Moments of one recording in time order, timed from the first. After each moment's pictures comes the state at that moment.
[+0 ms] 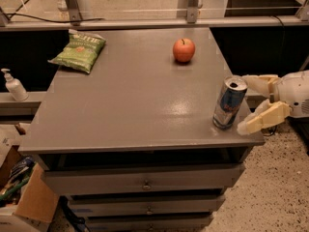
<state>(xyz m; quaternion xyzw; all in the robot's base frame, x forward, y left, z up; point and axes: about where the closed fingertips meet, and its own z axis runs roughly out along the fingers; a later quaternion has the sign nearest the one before) 0.490 -0.211 0.879 -0.47 0.71 0.31 0.42</state>
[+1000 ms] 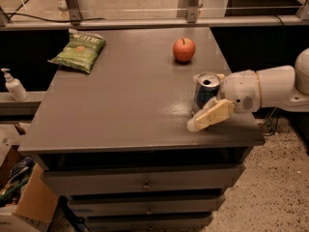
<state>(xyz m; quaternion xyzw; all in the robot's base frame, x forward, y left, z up) 0.508 -0.100 0.871 -0.49 0.66 0.37 0.43</state>
